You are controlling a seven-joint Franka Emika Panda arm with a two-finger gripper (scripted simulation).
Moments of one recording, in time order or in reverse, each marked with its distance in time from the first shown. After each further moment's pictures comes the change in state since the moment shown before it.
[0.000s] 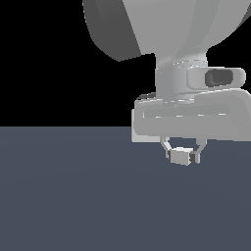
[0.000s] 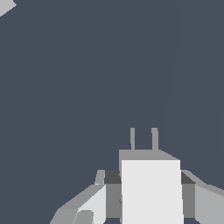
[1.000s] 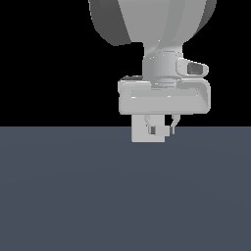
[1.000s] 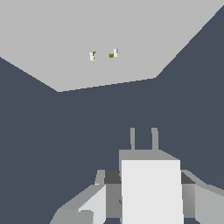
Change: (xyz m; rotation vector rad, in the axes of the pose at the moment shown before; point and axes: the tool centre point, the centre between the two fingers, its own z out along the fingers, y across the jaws) arm 0.034 -0.056 -0.043 0.062 0.000 -0.562
